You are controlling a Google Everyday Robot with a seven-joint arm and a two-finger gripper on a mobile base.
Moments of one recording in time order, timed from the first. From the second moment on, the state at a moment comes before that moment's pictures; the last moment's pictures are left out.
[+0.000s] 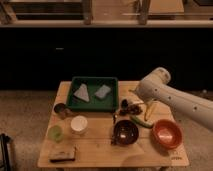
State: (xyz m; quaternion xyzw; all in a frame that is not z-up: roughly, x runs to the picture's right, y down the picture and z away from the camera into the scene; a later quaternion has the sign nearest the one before) arm 0.204 0.054 0.803 -0.13 -0.07 -0.37 0.92
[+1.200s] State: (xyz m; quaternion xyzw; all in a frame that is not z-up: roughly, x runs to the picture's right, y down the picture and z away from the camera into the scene) arm 0.171 0.110 0.835 -0.21 -0.12 -0.43 0.87
